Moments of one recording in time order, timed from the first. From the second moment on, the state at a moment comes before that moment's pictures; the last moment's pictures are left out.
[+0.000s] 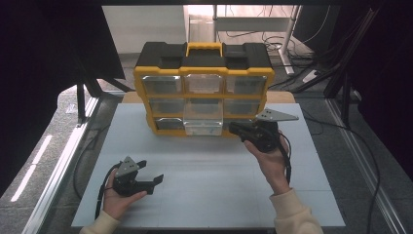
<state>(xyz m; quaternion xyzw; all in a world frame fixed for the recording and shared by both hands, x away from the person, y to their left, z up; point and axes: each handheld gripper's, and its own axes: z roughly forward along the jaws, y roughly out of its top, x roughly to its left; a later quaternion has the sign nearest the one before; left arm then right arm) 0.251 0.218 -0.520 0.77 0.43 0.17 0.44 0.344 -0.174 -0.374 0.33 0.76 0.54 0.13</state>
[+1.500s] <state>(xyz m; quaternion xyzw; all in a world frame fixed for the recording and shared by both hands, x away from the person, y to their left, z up) 0.251 0.218 -0.520 0.77 0.43 0.16 0.44 0.395 -0.101 -0.355 0.31 0.79 0.51 0.14</state>
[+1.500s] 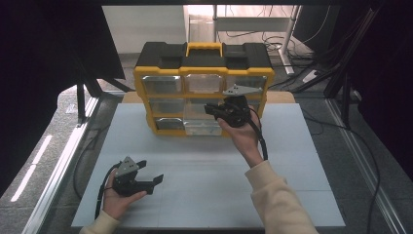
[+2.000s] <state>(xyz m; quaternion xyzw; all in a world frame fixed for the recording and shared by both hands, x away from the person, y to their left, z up) 0.253 0.219 -0.520 0.77 0.43 0.15 0.45 0.397 -0.100 -0.355 0.30 0.79 0.50 0.16</state>
